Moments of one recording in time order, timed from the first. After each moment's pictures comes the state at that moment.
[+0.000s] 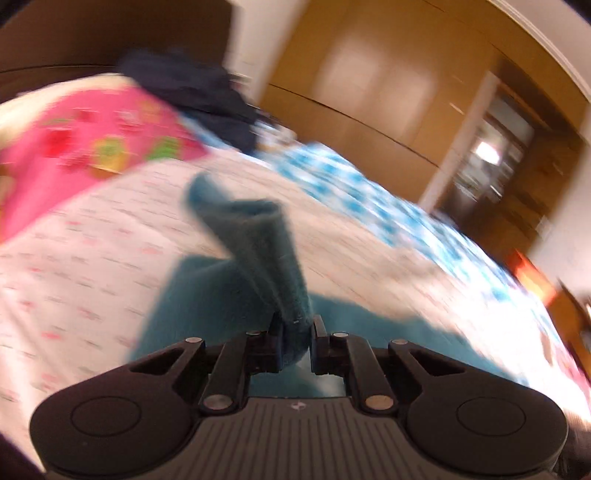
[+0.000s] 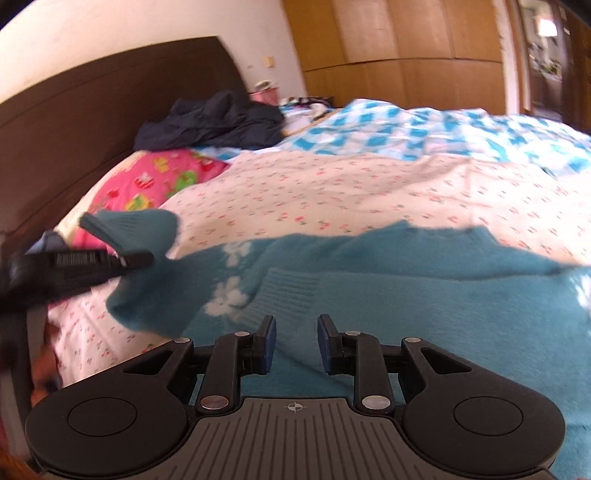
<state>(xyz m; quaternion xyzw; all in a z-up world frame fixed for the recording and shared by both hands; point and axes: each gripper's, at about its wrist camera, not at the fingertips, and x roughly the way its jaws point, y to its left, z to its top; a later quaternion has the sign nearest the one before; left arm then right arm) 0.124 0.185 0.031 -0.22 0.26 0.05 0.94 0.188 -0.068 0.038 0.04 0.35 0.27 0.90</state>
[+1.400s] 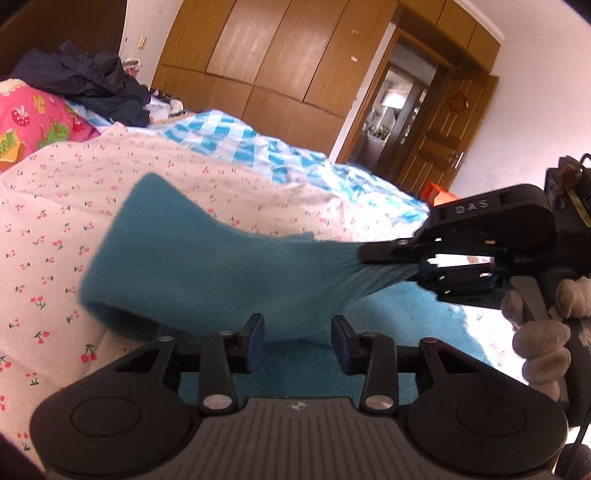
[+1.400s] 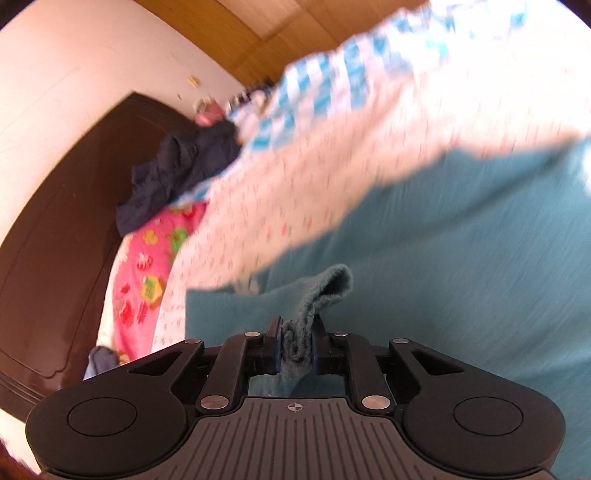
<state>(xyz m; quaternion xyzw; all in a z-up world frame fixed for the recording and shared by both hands) 0.085 0.118 0.026 -0.18 0.27 -0.08 0.94 0.237 -0.120 0.056 0.25 0.41 0.24 0.85</state>
